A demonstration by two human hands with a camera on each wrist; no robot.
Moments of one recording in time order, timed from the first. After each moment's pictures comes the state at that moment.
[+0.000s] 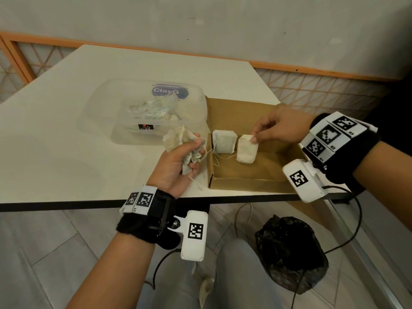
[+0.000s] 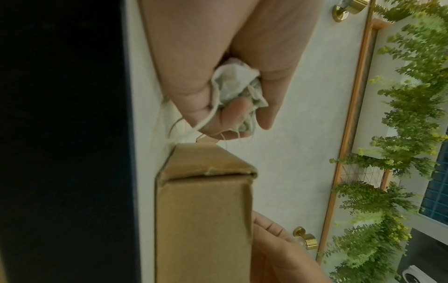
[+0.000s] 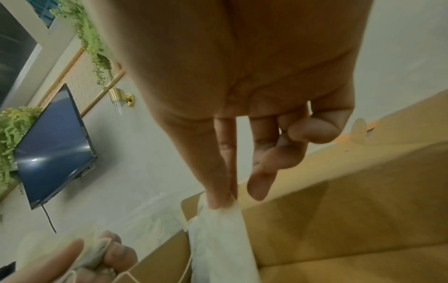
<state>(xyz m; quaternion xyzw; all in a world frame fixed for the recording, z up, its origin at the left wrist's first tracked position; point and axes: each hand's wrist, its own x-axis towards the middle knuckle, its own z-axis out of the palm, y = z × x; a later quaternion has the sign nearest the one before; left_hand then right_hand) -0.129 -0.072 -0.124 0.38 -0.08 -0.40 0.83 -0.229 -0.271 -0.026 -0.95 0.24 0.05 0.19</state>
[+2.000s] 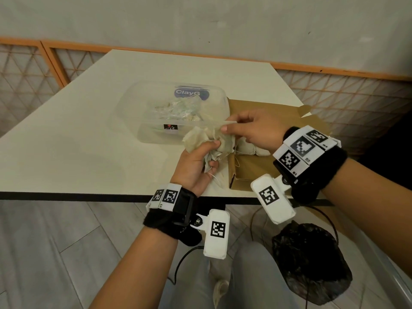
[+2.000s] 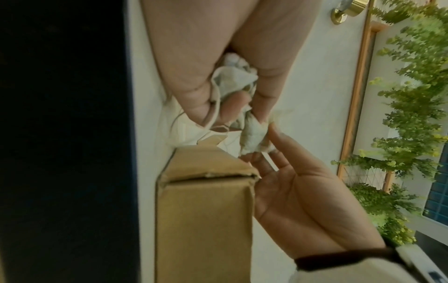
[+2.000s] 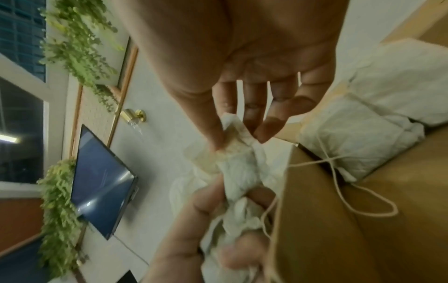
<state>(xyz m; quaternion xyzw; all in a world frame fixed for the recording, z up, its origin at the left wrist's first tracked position) -0.124 -0.072 -0.130 0.36 -0.09 -0.38 0.85 -0.187 -0.190 -0.042 -0.85 0.19 -0.10 0.48</state>
